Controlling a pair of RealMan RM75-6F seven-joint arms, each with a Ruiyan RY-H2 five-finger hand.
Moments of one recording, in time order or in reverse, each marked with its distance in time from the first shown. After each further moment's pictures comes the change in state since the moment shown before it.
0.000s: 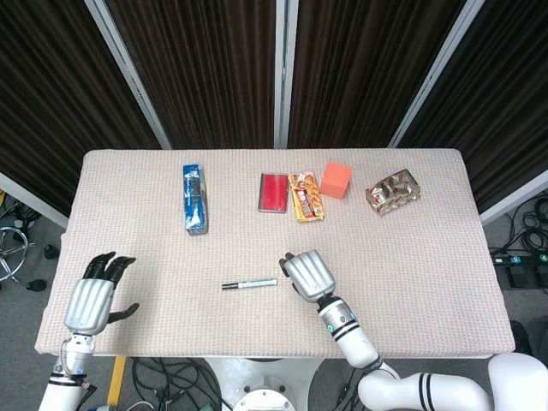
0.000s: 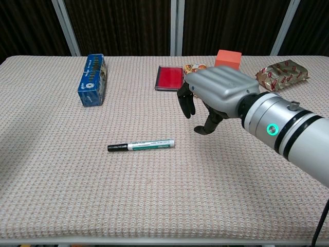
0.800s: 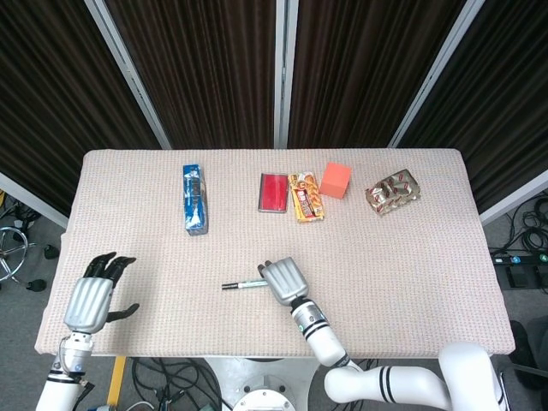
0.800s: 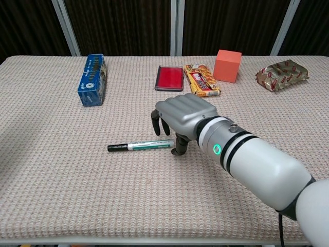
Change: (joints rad) left arm -0.013 0.023 0.008 -0.002 -0.023 -0.025 -0.059; right arm 0.143 -0.191 -0.003 0.173 0.215 -0.014 -0.068
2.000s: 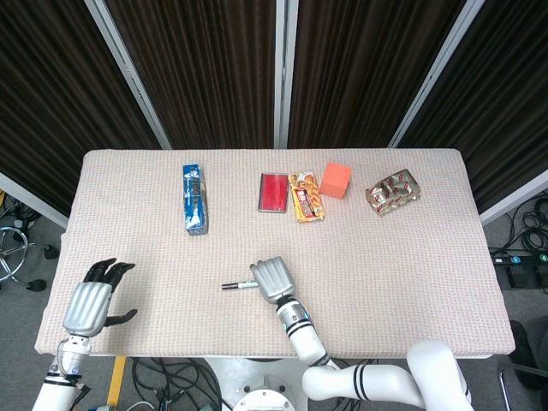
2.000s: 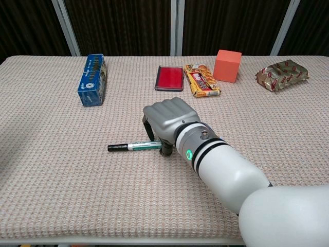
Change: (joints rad) left arm 0.001 0.000 0.029 0.049 0.000 -0.021 -0.053; right arm 0.094 -0.140 0.012 0.159 0.085 0.061 -0.049
